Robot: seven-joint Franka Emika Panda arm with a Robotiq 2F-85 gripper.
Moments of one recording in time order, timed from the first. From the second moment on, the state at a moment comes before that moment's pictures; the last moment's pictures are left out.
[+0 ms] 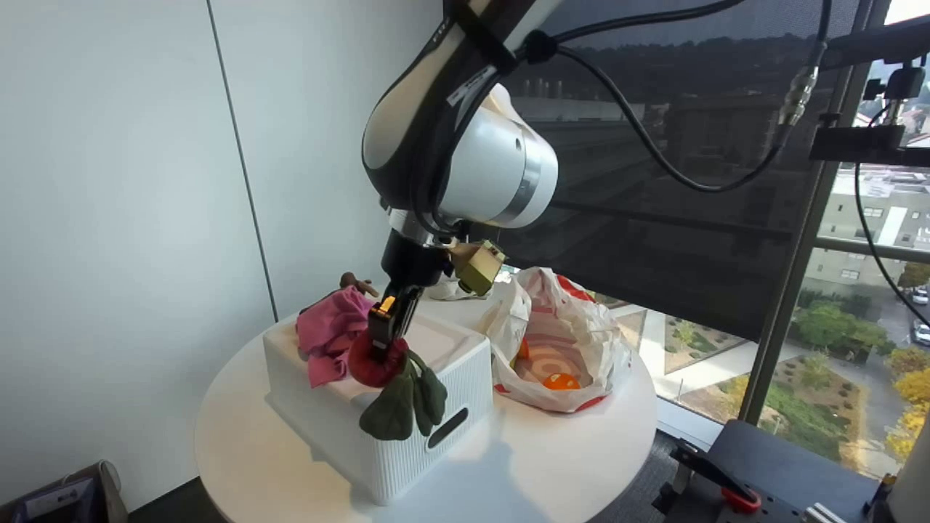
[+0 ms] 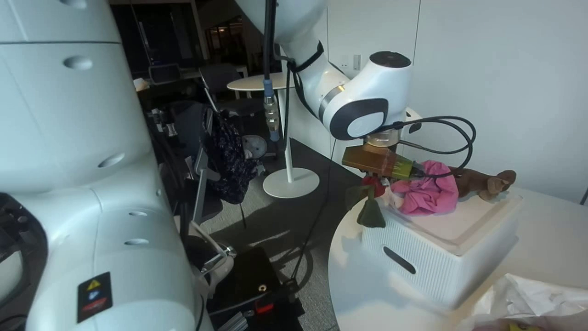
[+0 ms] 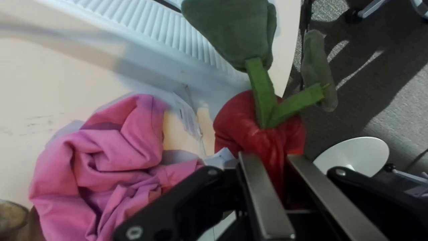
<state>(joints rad) 0.18 0.04 0.20 -2.45 0.52 2.79 -0.75</state>
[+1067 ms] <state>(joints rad) 0.16 0.26 0.22 -2.41 0.52 3.11 -0.85</state>
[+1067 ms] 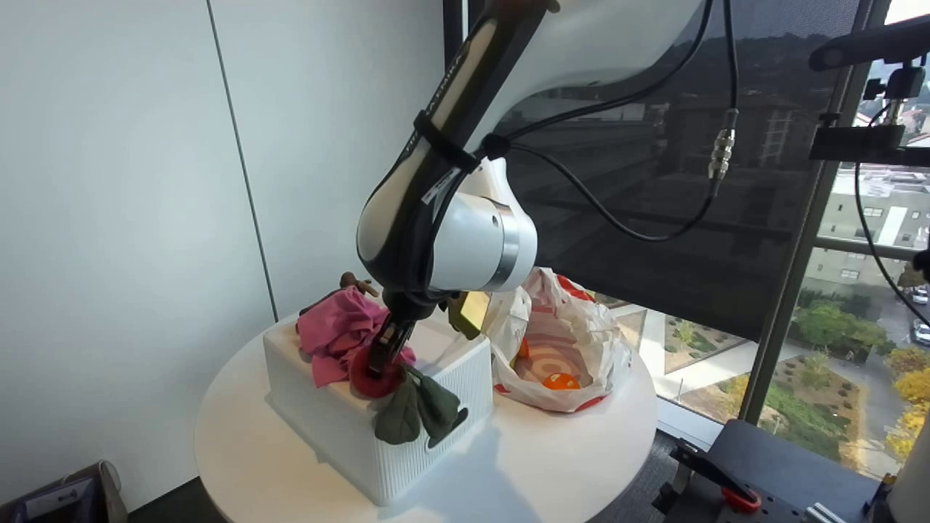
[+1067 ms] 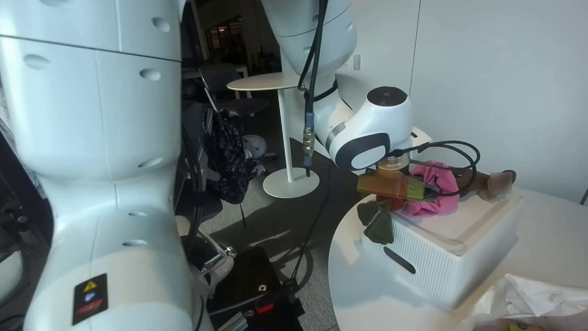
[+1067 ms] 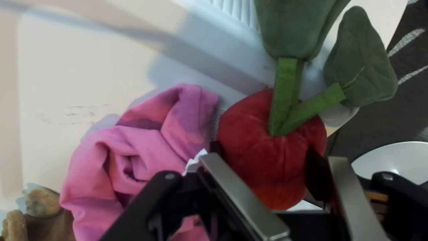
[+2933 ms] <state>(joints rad) -0.08 0.21 -0.19 -2.41 -0.13 2.60 -0.22</state>
